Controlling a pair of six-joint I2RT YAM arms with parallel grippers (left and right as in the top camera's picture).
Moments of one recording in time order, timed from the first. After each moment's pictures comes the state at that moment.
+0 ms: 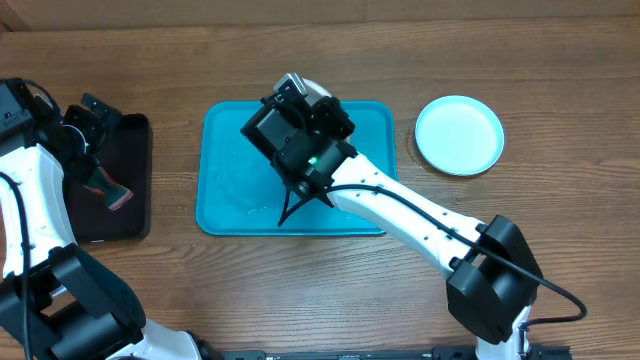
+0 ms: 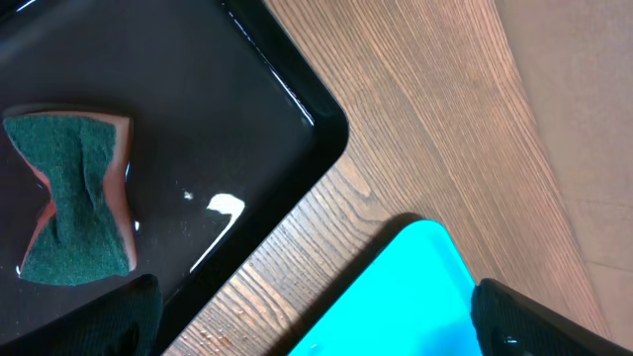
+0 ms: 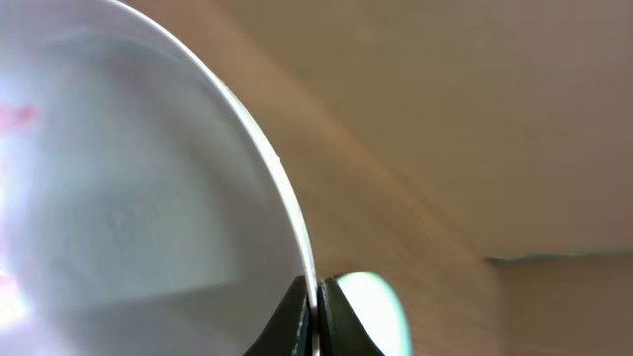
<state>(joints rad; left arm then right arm) 0.54 1.75 1.47 -0.76 0.32 -0.55 0.86 1.98 1.71 -0.71 0.92 -0.06</state>
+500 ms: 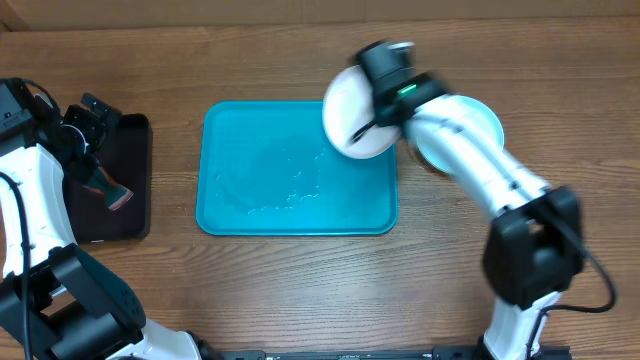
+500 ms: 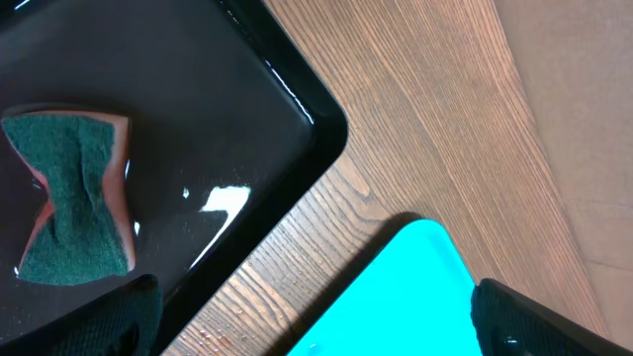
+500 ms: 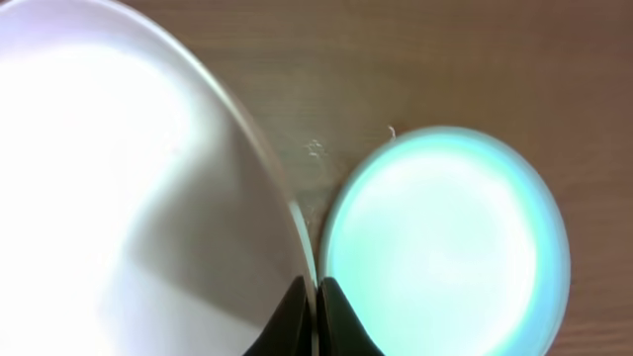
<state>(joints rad) 0.54 1.75 1.47 -0.76 0.32 -0.55 0.34 1.98 1.71 -0.88 0.30 0.30</state>
